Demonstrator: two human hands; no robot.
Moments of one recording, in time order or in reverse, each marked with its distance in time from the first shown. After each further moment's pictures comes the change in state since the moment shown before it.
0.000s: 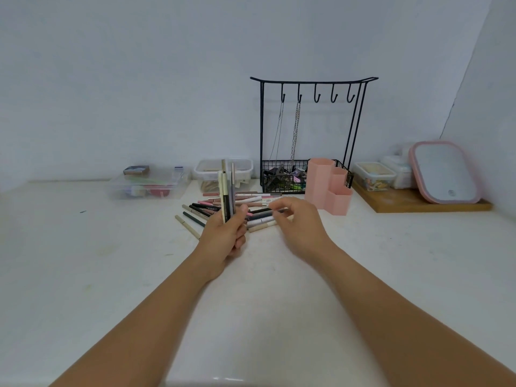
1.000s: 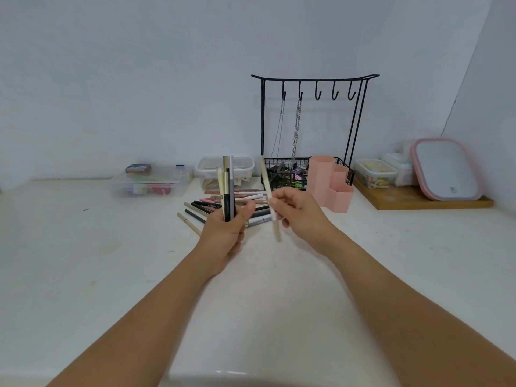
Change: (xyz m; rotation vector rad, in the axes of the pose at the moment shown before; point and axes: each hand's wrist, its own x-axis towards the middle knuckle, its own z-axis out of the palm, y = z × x) left_hand -0.002 0.002 0.001 -0.063 -0.005 -0.020; right_hand 0.005 -0.015 -0.013 0.354 -0.181 0.068
